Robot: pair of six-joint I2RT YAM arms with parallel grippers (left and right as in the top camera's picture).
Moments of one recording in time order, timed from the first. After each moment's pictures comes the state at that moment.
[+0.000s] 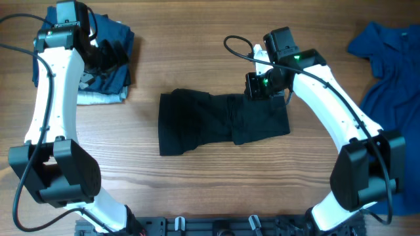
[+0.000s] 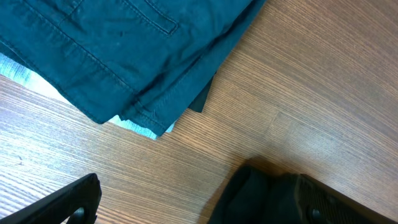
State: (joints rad) left arm 0.11 1.84 1.70 -1.11 0.05 -0.41; right arm 0.30 1.80 1.41 -0.90 -0.31 0.18
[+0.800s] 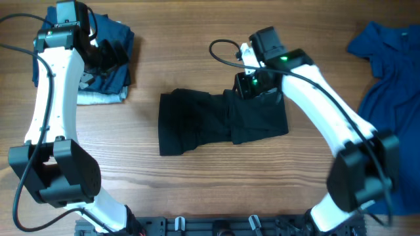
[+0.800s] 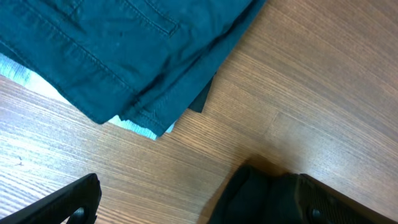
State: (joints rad) left arm 0.11 1.84 1.70 -1.11 0.05 -0.41; right arm 0.37 1.79 1.45 -0.90 -0.25 0.10
